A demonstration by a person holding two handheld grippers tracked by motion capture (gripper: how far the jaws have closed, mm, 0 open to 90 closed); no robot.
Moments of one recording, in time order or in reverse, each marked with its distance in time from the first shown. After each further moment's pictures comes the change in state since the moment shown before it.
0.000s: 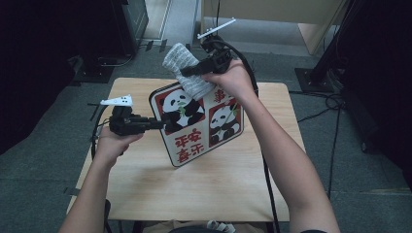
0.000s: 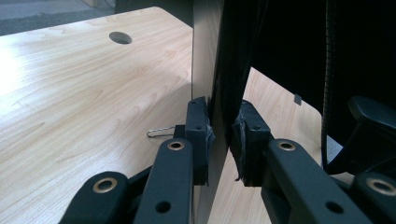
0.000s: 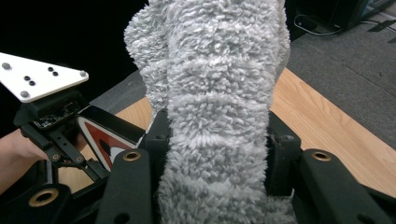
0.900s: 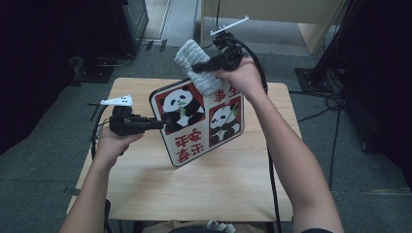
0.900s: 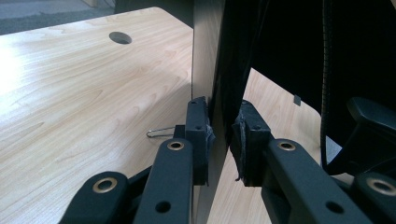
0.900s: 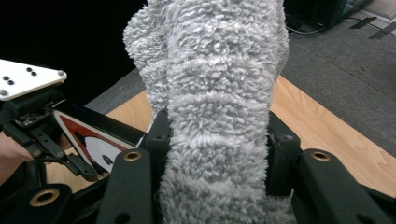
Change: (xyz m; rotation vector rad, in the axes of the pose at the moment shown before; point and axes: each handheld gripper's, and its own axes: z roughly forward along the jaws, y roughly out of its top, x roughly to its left) left arm 0.001 0.000 0.000 0.002 -0.002 0.000; right arm -0.023 -0.007 -0.018 -0.014 -0.037 0.031
